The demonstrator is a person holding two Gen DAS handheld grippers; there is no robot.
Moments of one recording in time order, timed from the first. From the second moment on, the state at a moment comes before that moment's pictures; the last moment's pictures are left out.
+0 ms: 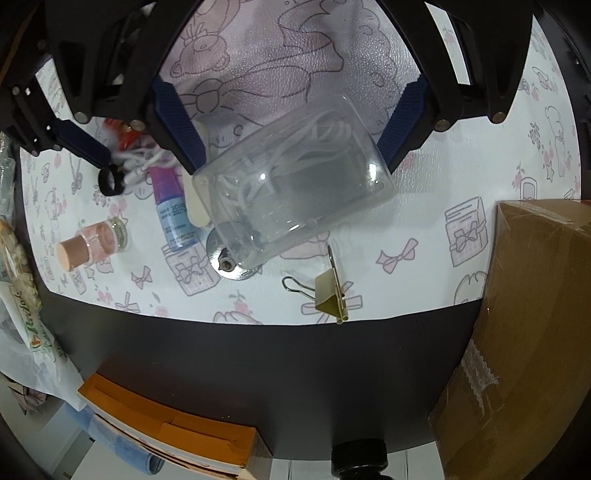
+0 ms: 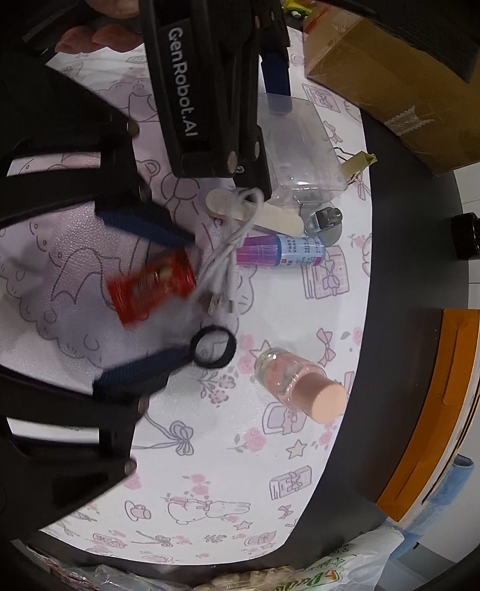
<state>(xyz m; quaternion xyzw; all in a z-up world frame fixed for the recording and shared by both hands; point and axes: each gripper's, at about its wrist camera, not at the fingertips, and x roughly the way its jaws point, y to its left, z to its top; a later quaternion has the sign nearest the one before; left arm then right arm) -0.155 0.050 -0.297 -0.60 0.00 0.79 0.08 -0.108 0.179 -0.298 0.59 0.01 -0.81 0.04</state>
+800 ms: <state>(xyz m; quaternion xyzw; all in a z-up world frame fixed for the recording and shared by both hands) -0.141 0.042 -0.270 -0.58 0.02 0.81 0.11 -0.088 0.197 -0.291 0.61 -0.06 -0.79 0.04</state>
